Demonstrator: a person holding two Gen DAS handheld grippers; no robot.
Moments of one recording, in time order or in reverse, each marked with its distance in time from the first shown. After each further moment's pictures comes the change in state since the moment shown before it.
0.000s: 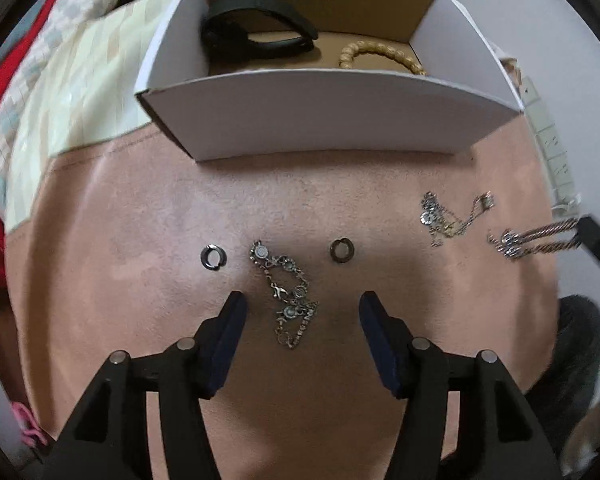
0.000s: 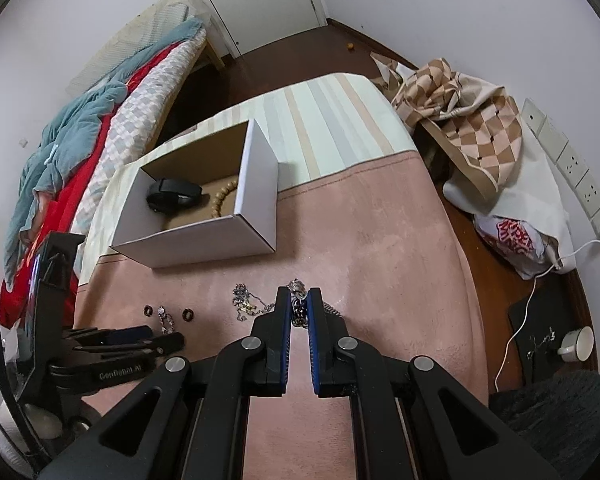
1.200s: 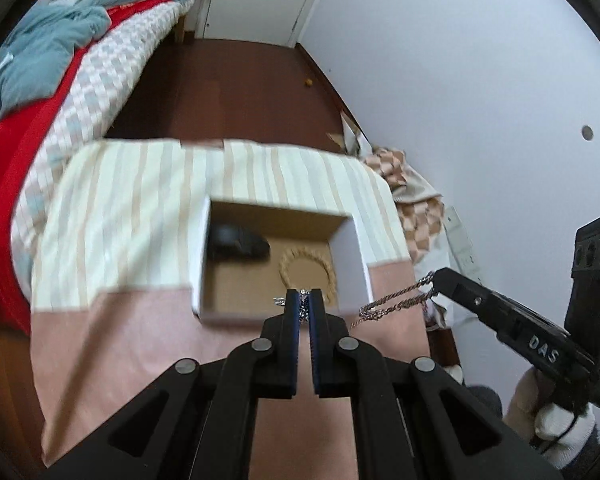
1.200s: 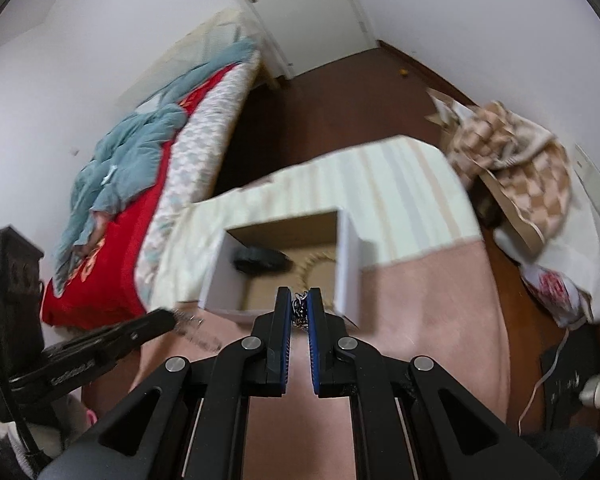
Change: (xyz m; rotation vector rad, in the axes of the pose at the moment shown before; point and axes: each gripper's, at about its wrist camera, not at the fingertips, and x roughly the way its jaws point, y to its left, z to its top) left arm -0.148 0.029 0.048 -0.113 -0.403 -0.265; right arm -0.040 0.063 0.089 -0.094 -0.050 0.215
